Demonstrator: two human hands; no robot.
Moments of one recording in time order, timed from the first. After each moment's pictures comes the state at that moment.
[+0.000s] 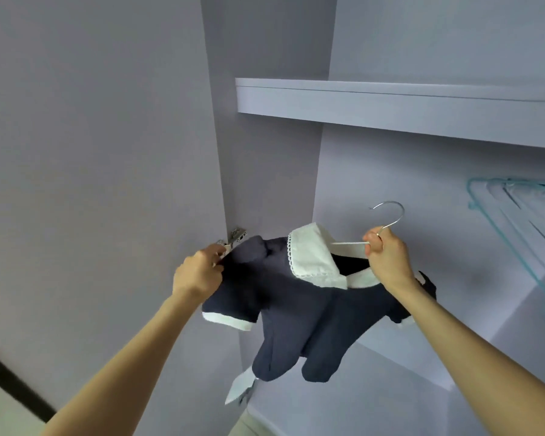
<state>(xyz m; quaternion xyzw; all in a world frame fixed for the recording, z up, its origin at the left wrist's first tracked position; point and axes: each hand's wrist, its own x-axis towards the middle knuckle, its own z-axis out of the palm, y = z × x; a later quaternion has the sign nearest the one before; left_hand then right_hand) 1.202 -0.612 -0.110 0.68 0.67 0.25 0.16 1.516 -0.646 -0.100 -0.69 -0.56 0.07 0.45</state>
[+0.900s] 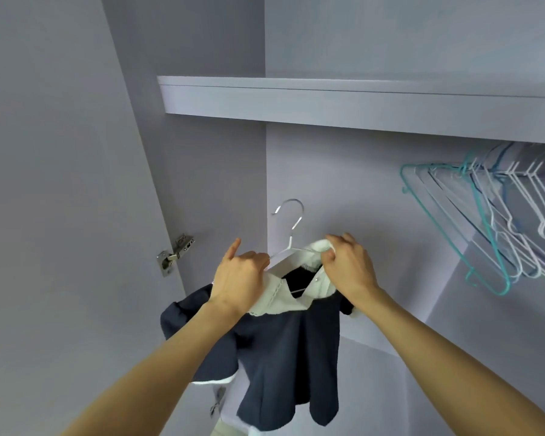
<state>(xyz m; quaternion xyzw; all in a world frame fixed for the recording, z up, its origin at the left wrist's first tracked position) 1.333 -0.637 -0.110 0.86 0.42 0.27 -0.05 1.525 -0.681 -0.102 -0.77 -0.56 -0.04 0.29</state>
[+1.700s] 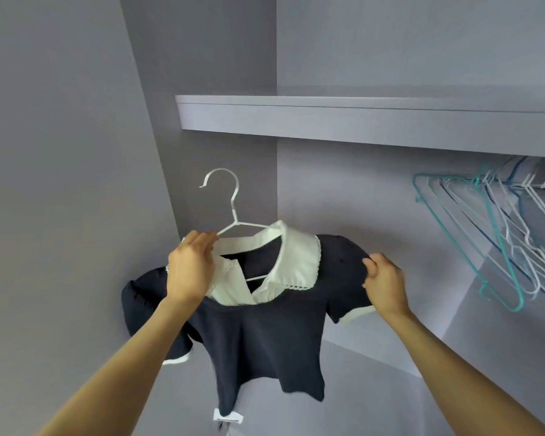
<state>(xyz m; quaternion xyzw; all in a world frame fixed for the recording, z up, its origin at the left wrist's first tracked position) 1.271 -0.606 -0.080 0.74 0.49 0.46 -0.01 1.572 -0.685 -0.133 -0.77 -0.47 0.03 0.42</state>
